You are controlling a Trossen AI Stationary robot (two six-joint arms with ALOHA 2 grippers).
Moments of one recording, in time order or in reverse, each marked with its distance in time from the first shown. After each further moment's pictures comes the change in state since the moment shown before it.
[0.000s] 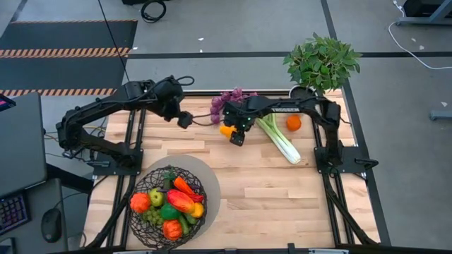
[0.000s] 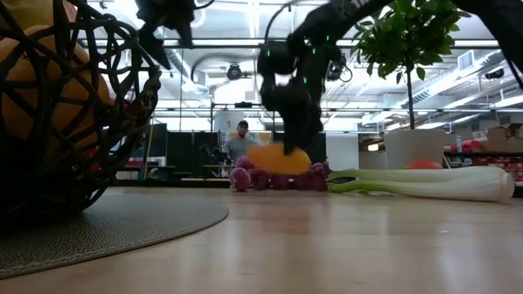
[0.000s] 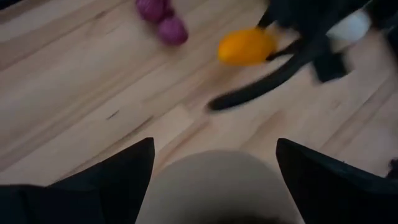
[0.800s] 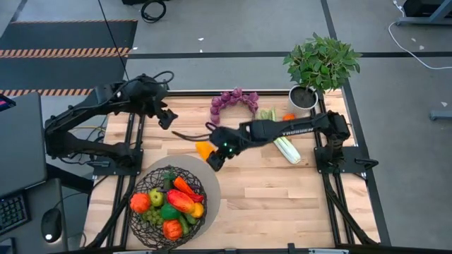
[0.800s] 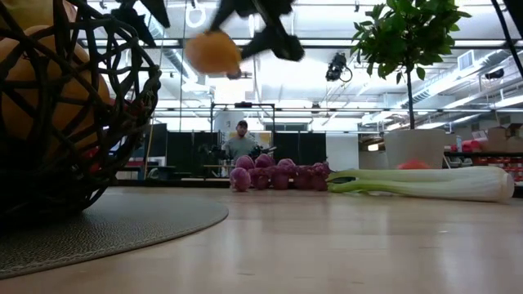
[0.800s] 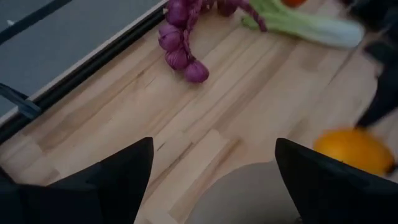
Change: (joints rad) left arm -0.003 -0.191 0.000 -0.042 -0.156 0.237; right arm 0.371 -0.063 0.216 0.168 0.129 0.710
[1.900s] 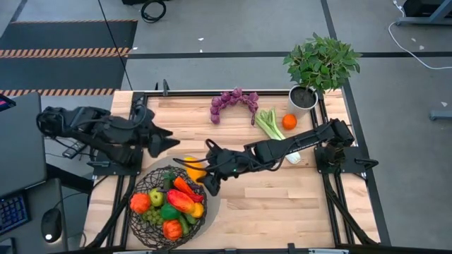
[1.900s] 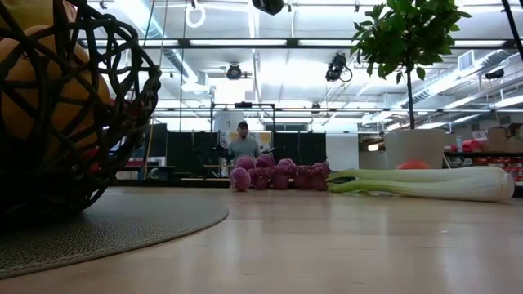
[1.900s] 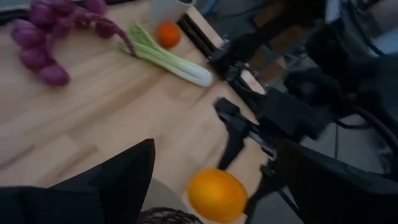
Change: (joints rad) left arm -0.712 -0.107 0.000 0.228 -0.346 -0.669; right arm 0.196 0.001 0.000 0.287 0.166 -0.001
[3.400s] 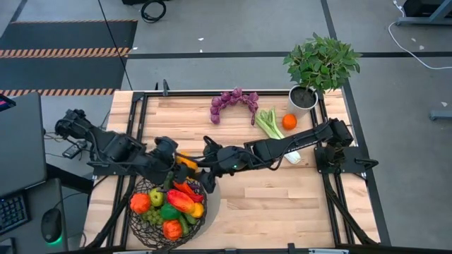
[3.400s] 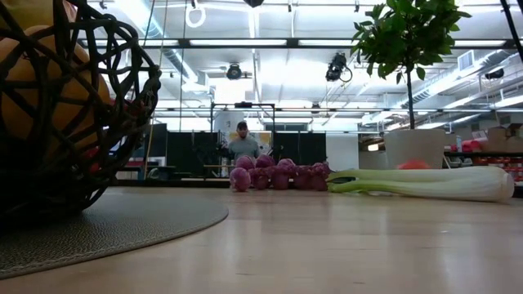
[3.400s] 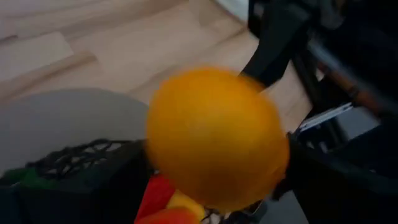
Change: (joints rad) left arm -0.205 0.278 0.001 -0.069 0.003 -0.421; right arm -0.024 0.004 -0.002 0.166 0.040 -0.085
